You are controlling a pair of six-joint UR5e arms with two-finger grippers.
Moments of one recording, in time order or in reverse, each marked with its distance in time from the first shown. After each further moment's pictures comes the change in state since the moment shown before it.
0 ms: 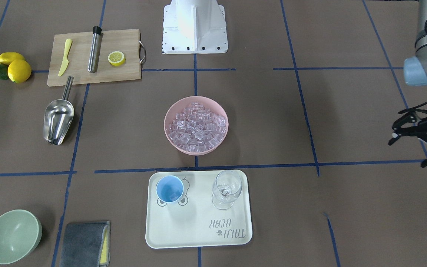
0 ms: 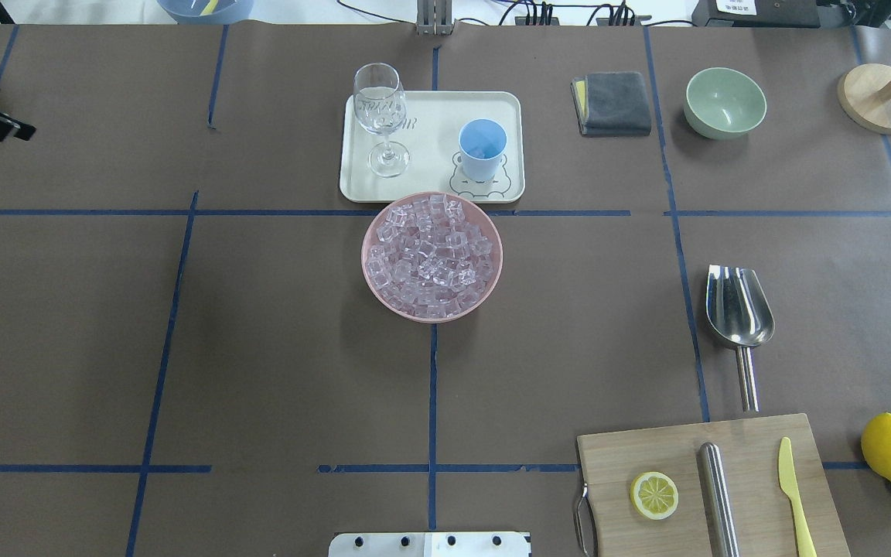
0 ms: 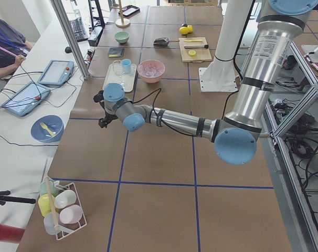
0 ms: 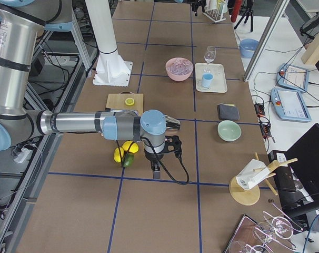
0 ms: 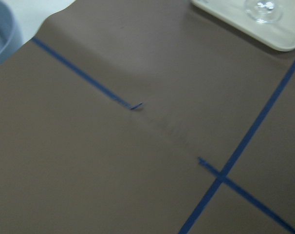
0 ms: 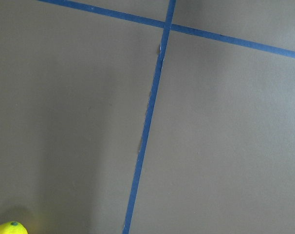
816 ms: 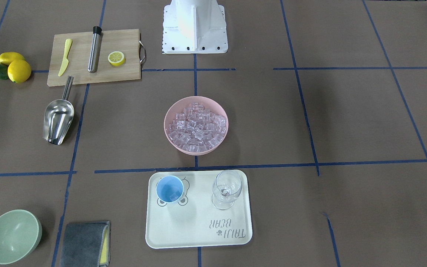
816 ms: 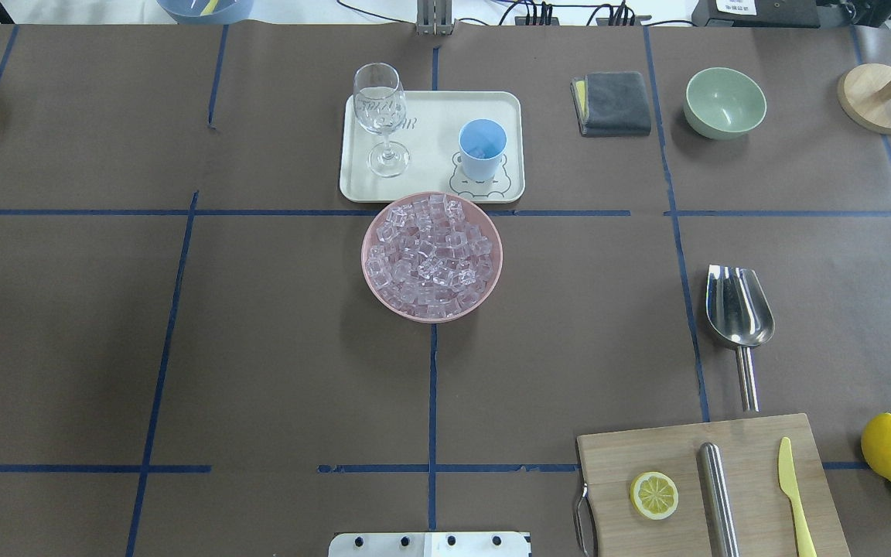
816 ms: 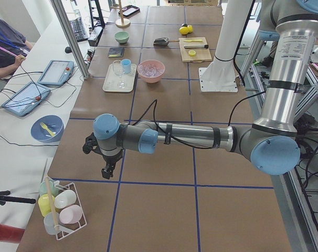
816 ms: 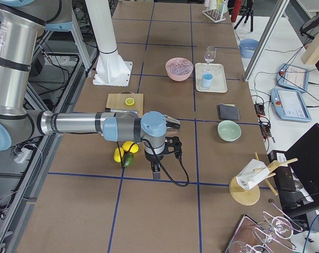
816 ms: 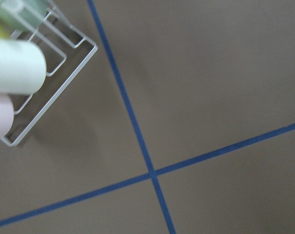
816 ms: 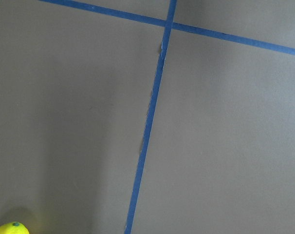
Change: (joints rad) left arm -0.259 0.135 -0.013 0.450 -0.003 0.111; right arm 0.001 0.003 -0.010 0.003 0.009 0.000
